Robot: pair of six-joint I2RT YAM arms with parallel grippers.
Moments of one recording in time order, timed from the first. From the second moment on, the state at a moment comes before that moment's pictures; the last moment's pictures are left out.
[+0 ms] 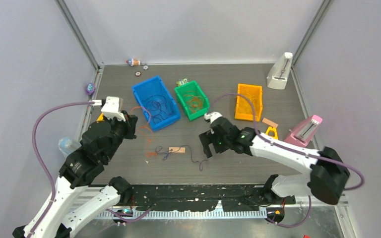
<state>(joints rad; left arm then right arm) -0.65 0.60 1.00 -0.66 -0.38 -0.26 0.83 1.20 0.80 -0.48 0.11 0.34</state>
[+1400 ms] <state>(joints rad) -0.65 0.54 1.06 -0.75 -0.88 -0.26 0.51 0.75 0.72 -0.68 0.51 0.52</state>
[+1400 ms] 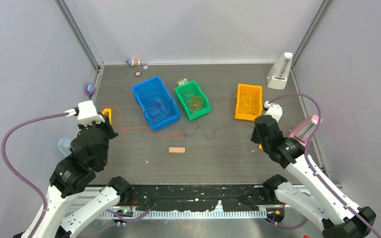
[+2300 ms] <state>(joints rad) -0.65 0.74 0.83 -0.64 -0.19 -0.32 0.96 1.37 0.89 -0.51 0.10 0.35</state>
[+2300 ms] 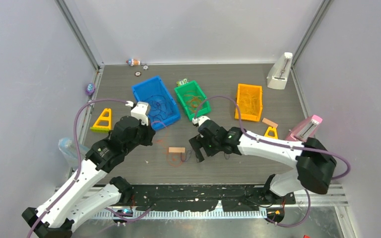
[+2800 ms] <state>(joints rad) -0.65 0.75 0.80 -0.63 -0.11 -0.32 1.04 1.63 0.90 -0.27 0.14 0.41</state>
